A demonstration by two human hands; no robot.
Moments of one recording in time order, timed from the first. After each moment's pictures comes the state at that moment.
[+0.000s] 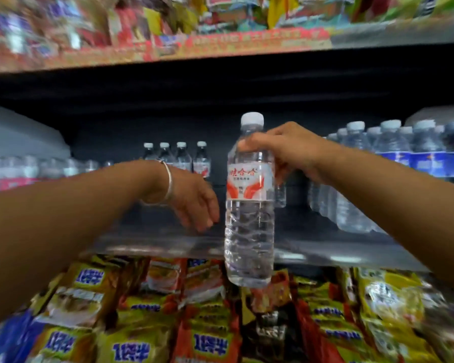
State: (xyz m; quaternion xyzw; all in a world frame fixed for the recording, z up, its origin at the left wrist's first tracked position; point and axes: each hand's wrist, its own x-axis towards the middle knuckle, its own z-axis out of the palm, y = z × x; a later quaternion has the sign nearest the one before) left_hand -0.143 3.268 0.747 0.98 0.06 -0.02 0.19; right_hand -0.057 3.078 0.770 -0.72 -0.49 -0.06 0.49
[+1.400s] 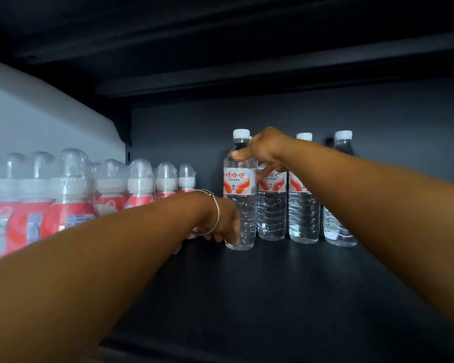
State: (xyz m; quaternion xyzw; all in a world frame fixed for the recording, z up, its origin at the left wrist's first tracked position) left_hand -0.060 3.627 0.740 0.97 0.21 0.01 0.09; right_hand 0.042 3.554 0.821 -0.78 -0.43 0.00 0.45
